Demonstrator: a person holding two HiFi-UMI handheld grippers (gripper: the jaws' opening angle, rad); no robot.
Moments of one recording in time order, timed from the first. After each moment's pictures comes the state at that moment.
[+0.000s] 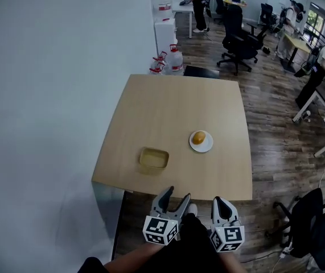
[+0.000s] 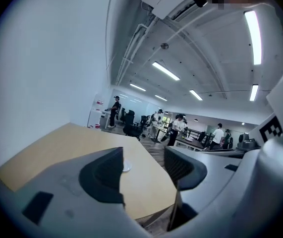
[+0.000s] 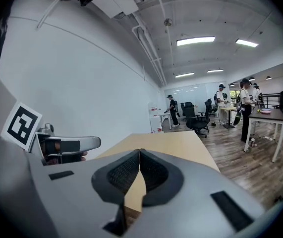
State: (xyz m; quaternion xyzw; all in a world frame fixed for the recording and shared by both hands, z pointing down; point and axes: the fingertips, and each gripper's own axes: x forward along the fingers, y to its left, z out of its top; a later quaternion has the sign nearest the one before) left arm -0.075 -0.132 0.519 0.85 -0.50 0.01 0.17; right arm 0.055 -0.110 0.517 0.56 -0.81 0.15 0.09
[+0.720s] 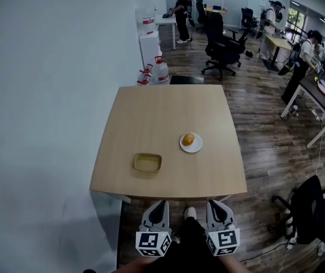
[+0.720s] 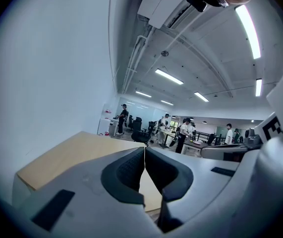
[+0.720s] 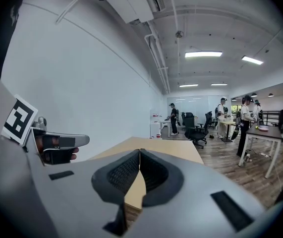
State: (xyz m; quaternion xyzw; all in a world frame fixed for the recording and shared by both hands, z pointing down) left arm -0.115 -0.061 0.499 0.82 -0.56 -0.01 0.14; right arm 0.041 -0.050 0.489 0.56 -0.81 0.08 0.11
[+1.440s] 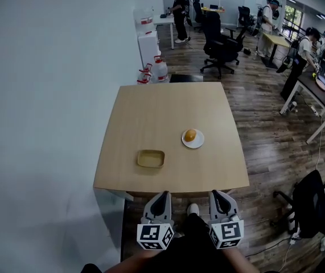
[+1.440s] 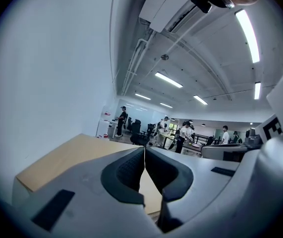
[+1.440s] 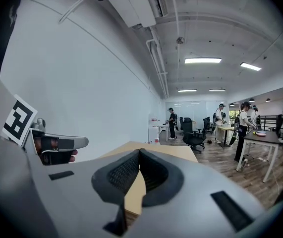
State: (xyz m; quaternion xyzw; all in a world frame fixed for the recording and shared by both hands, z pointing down) left arm -0.130 -0.074 0.476 0.83 -0.55 -0.02 0.14; right arm 0.026 -0.060 0.463 0.58 -0.81 0.06 0.10
